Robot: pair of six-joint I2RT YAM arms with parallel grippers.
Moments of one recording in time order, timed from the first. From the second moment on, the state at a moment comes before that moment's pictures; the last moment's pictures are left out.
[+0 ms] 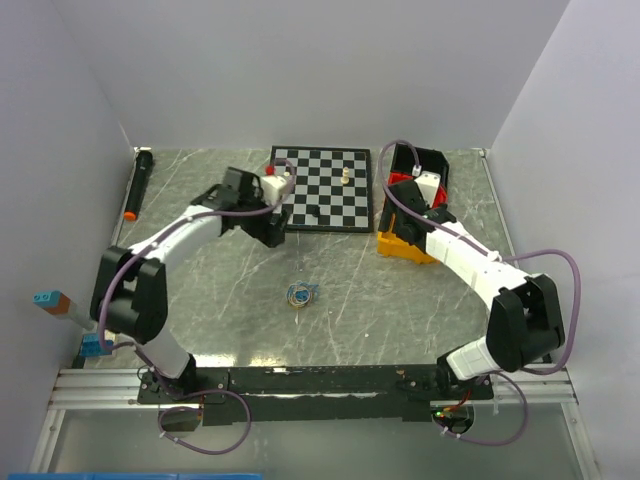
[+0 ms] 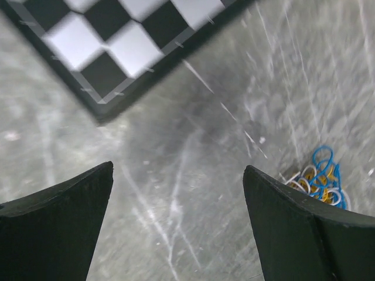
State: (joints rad) left arm -0.34 1.62 1.20 -0.42 0.30 0.19; right arm 0.40 1.42 1.08 -0.54 0.55 0.55
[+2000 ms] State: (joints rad) left arm -0.31 1.44 1.16 -0.45 0.32 0.24; right arm 0.53 1.18 0.78 -0.43 0.19 0.63
